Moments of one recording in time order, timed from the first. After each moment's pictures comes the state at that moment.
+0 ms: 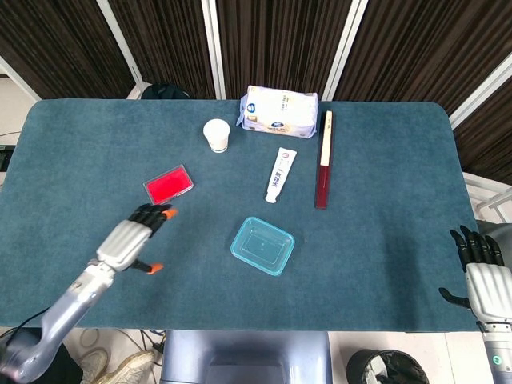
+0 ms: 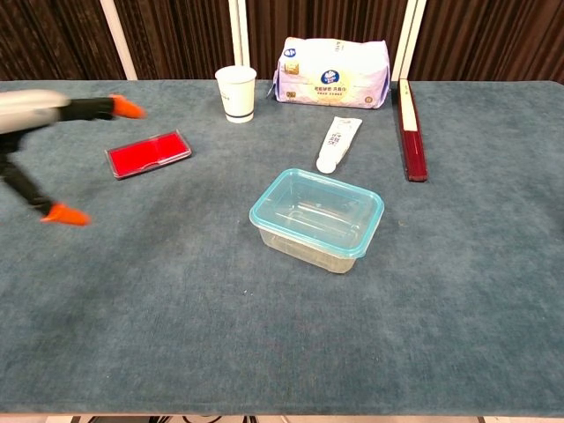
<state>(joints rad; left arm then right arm) -0.57 -1.25 -0.12 -1.70 1.43 0.90 0.03 0.08 -1.07 0.07 -1.67 -1.41 1.43 -0.11</state>
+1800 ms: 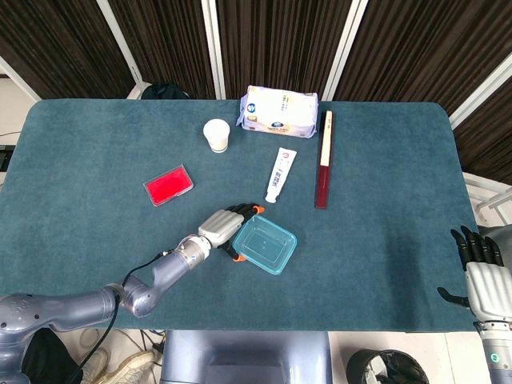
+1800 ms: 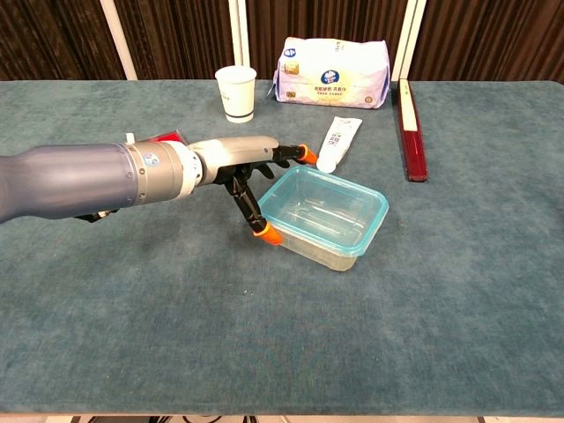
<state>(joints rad) -0.99 -1.73 -0.23 -1.24 1.15 0.58 -0.06 0.08 -1.07 0.08 -1.70 -1.37 1.41 -0.11</state>
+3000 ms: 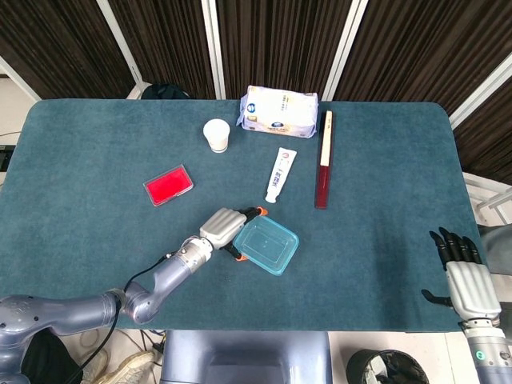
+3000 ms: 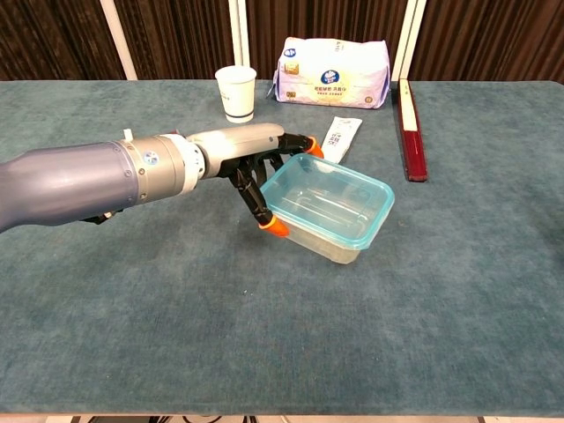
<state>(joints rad) -0.98 -1.72 -0.22 -1.31 1.14 0.69 0.02 0.12 -1.06 0.07 -1.80 -1.37 1.35 -0.18</state>
